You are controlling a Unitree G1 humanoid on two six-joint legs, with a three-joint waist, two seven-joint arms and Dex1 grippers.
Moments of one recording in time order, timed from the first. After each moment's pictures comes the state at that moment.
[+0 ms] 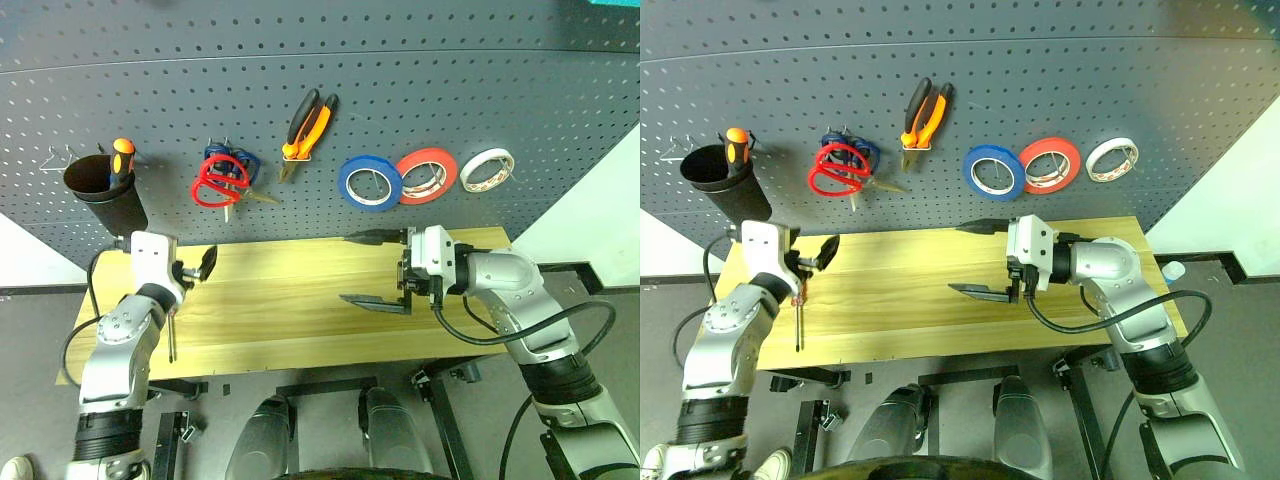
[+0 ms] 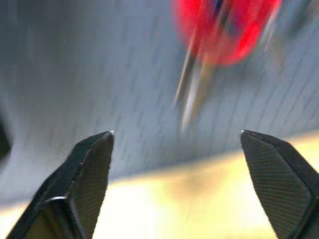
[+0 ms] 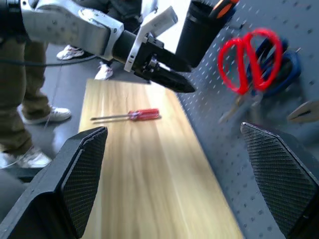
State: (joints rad) left arm -0.06 0.42 0.24 -0.12 -0.25 0.43 -0.31; right arm -0.35 -0.58 0.16 -0.19 0.37 0.08 1.13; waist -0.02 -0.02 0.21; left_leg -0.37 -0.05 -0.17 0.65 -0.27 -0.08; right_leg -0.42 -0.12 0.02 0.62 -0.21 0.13
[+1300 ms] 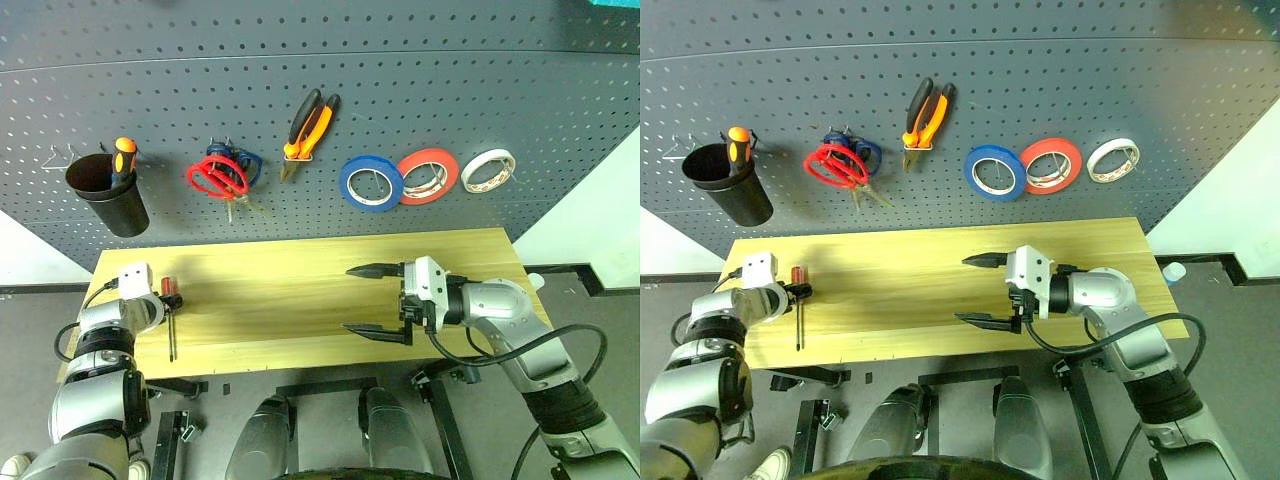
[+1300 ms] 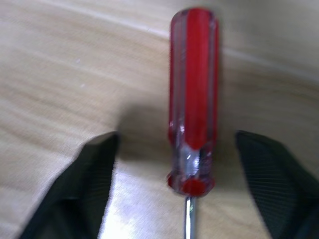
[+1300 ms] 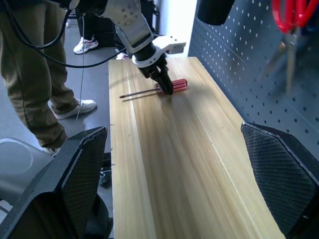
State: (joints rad) left arm -0.61 0.53 0.32 1.01 -0.19 0.62 -0.22; right arm -0.22 -0.59 0.19 -0.20 0.36 0.12 1.10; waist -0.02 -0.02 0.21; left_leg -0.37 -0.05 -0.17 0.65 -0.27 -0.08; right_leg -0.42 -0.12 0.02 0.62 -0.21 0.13
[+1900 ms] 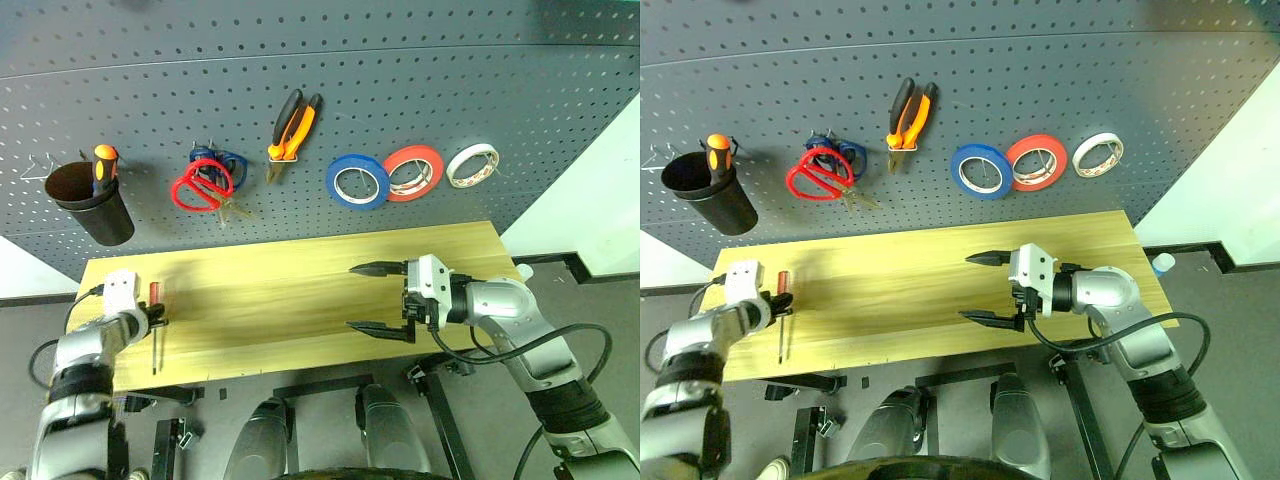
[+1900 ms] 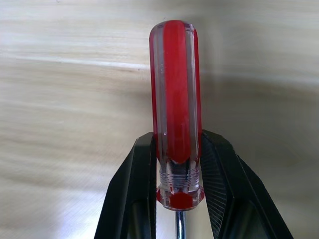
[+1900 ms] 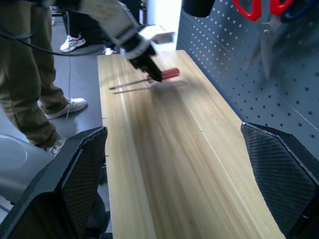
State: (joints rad) left arm -0.24 0.59 0.31 0.52 -0.24 0.62 -0.39; right arm -0.23 -0.60 0.17 -0.20 0.36 0.12 1.10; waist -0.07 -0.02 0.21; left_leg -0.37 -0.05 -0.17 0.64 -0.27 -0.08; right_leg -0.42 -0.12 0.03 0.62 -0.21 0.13
